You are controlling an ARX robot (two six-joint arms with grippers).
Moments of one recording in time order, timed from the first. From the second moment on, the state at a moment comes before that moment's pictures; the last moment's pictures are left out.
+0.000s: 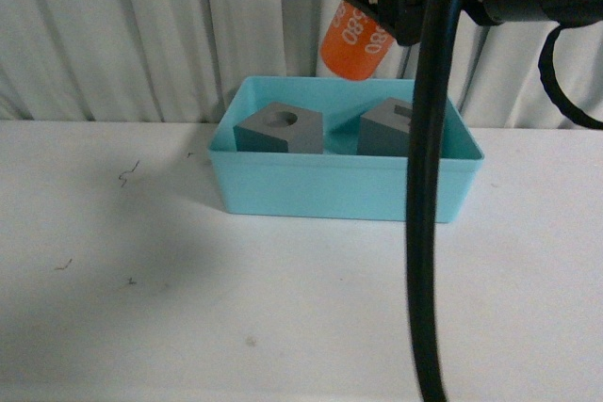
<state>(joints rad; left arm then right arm) 0.00 0.01 0.01 0.00 0.00 -0.01 0.31 1.72 1.00 0.55 -0.44 -0.12</state>
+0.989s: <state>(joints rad) 0.00 0.01 0.01 0.00 0.00 -0.01 0.31 2.32 1.56 0.43 -0.09 -0.08</state>
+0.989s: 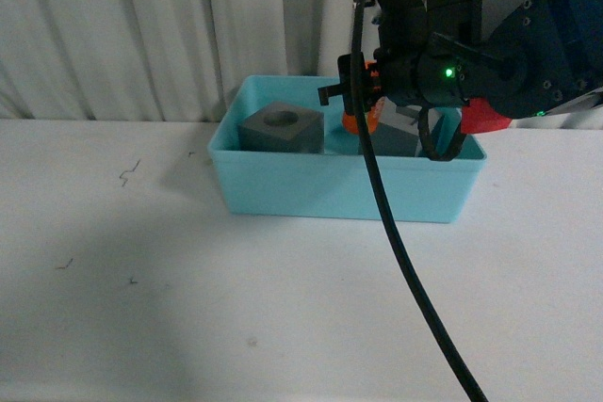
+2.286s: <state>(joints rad) 0.00 0.01 0.01 0.00 0.00 -0.01 0.31 2.52 1.79 0.30 -0.01 0.00</state>
